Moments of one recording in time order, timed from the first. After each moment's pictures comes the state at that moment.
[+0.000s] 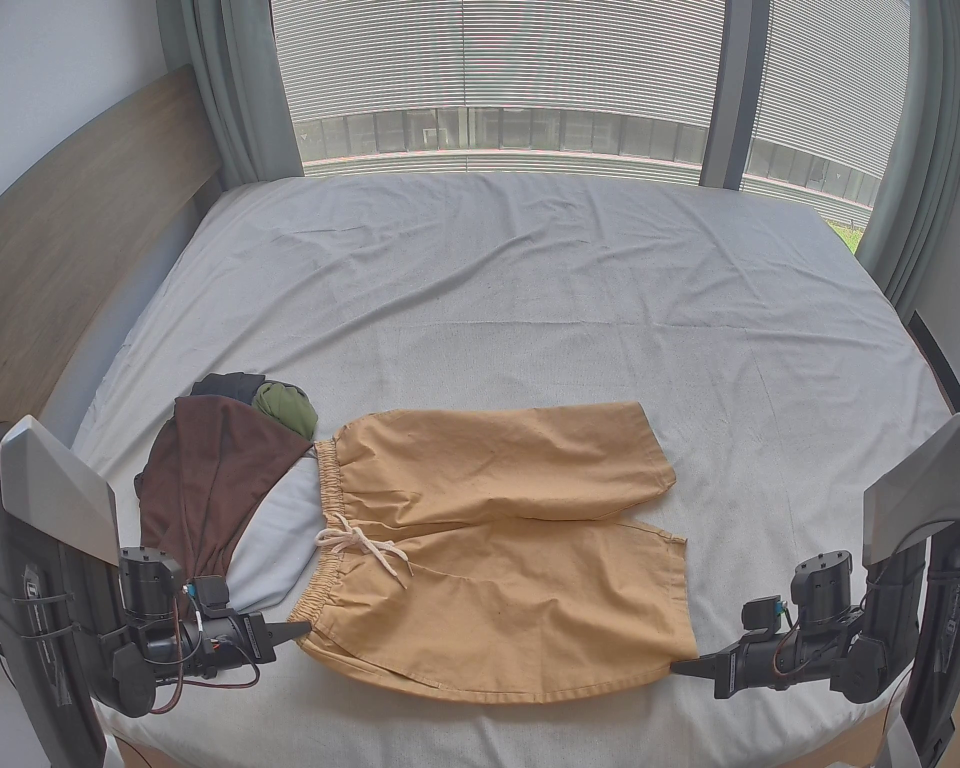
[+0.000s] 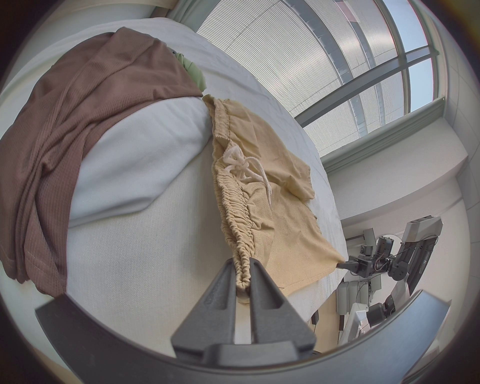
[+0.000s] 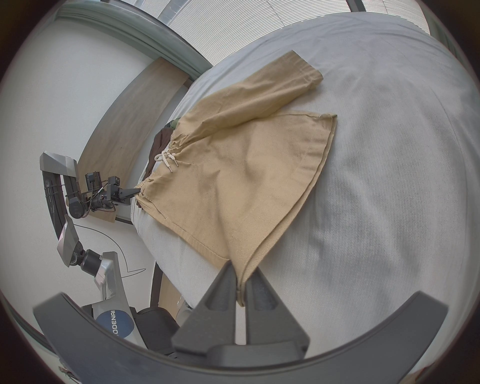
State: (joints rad) left arm -0.03 2.27 -0.05 -1.54 -0.61 -0.39; right arm 0.25 2.26 -0.02 -1.42 0.52 0.21
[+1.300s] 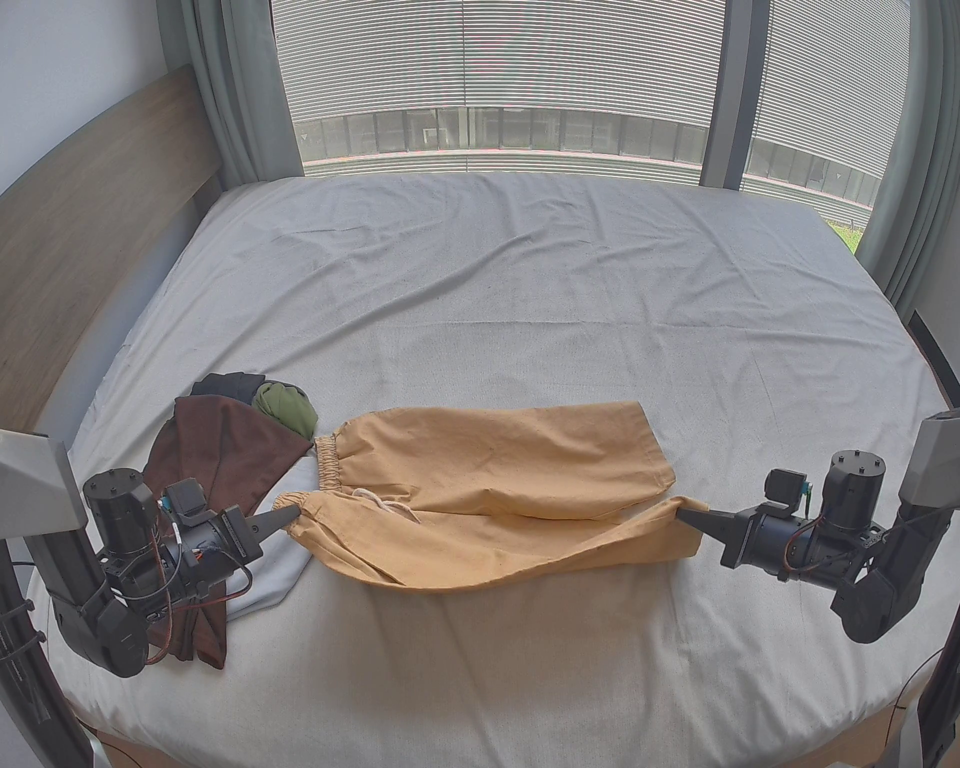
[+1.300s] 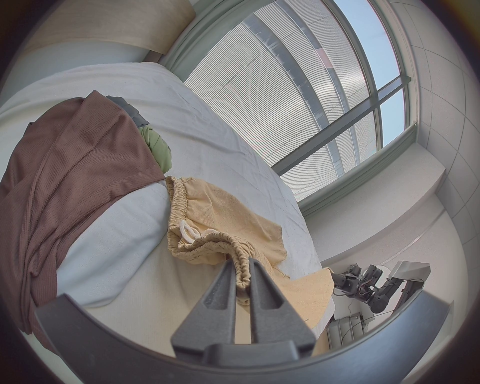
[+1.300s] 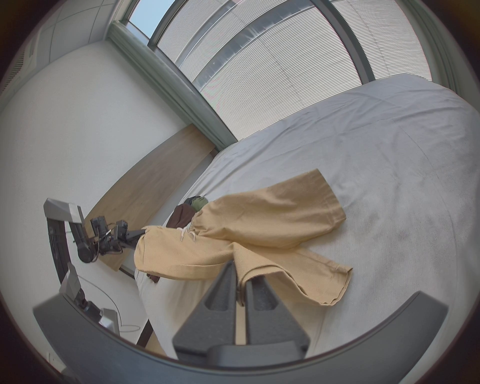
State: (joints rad) left arm -0.06 2.06 -0.25 -1.54 -0.54 -0.63; right arm 0.19 2.07 -0.32 -1.46 0.53 0.34
